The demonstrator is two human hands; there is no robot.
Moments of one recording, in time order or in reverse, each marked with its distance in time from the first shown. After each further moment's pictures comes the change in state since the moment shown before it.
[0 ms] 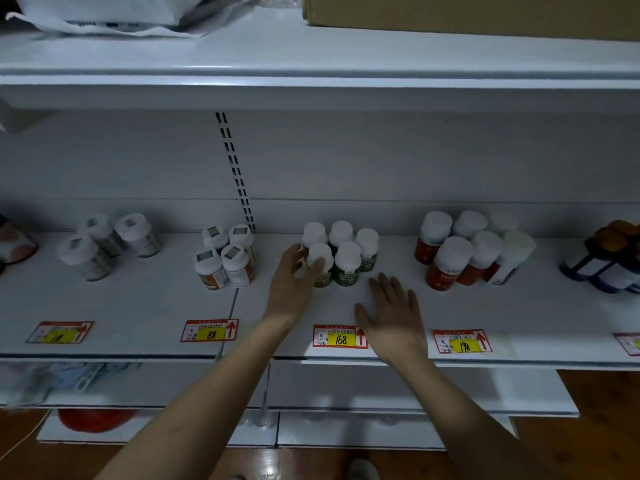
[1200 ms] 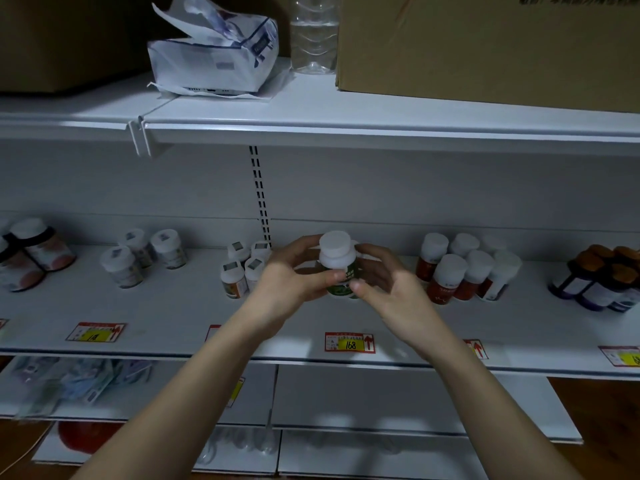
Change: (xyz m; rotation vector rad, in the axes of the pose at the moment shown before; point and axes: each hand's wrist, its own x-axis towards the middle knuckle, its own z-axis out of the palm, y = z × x) left_hand -0.077 0.120 -0.066 -0.196 -0.261 0.066; right_hand -0.065 -0.083 -0.141 1.096 0.032 -0.271
